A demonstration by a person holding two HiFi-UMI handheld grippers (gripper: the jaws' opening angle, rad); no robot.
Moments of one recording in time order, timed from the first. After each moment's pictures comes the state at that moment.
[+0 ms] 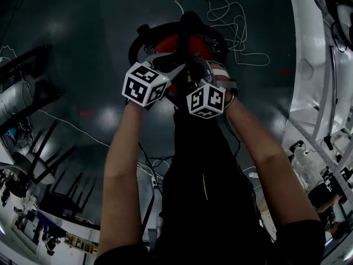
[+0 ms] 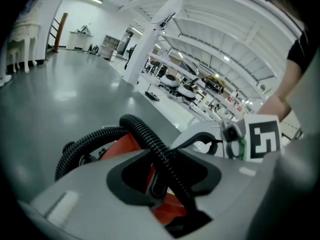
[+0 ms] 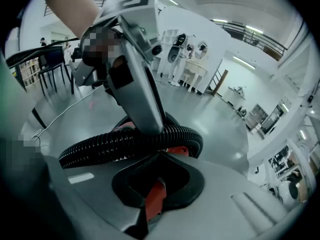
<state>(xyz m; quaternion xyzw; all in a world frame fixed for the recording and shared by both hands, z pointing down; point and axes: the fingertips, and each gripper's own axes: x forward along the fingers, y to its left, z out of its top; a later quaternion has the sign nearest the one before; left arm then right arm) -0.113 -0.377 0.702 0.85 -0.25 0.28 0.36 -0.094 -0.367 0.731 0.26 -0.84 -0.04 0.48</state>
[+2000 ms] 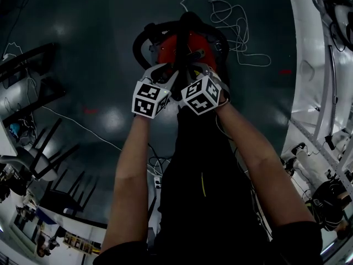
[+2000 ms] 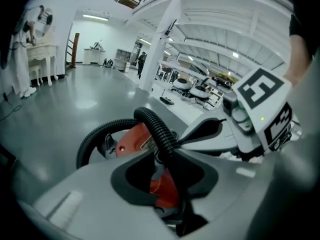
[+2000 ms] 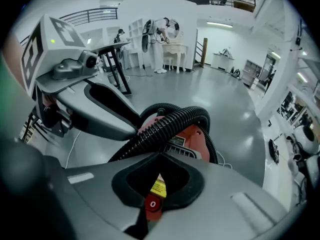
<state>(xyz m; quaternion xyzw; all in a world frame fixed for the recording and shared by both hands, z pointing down) -0.159 -0.335 0.704 0.82 -0.37 0.30 0.32 -0.113 -0.333 0.728 0.29 -0.81 0.17 0.48</state>
